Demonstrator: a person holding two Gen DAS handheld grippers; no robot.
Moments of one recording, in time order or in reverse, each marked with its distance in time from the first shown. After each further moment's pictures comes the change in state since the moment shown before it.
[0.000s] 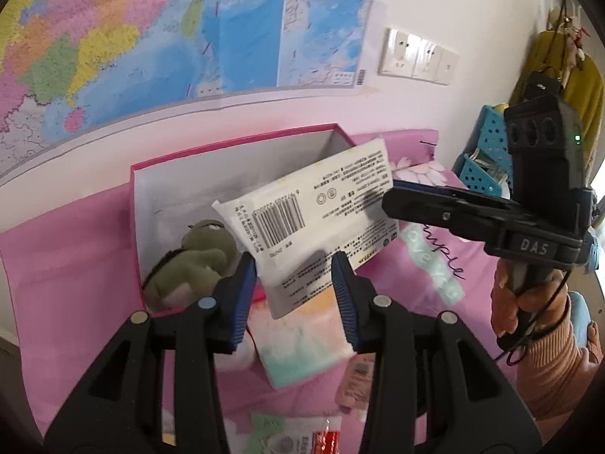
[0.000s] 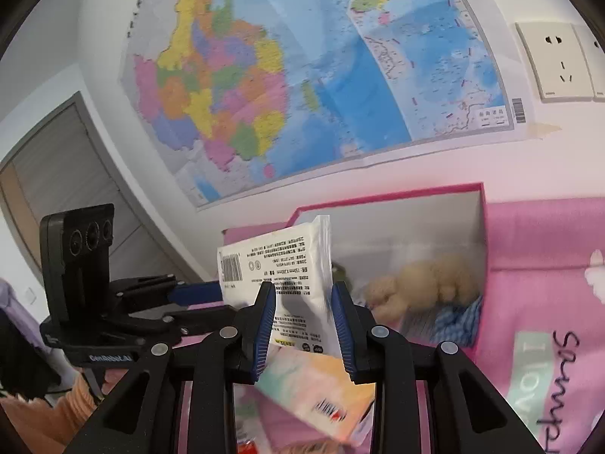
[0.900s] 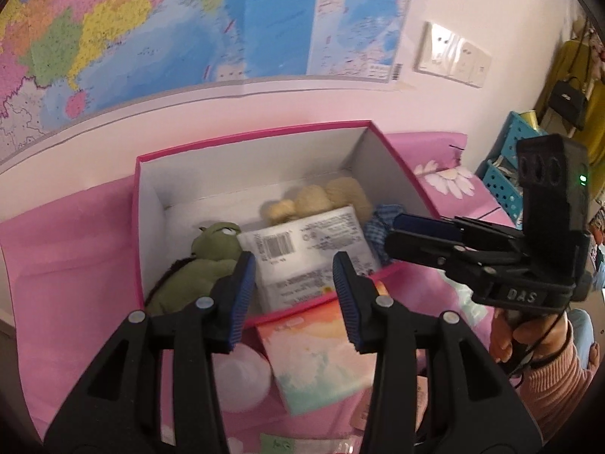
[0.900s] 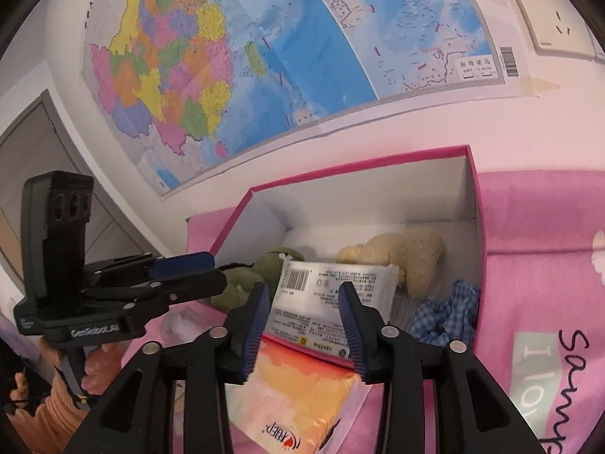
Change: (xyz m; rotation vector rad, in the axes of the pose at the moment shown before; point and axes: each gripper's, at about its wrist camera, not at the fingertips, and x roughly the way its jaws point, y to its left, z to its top) left arm 0.027 0.011 0.004 -0.048 0.007 0.052; right arm 0.036 -0.034 -0.005 0.051 0.077 -0.079
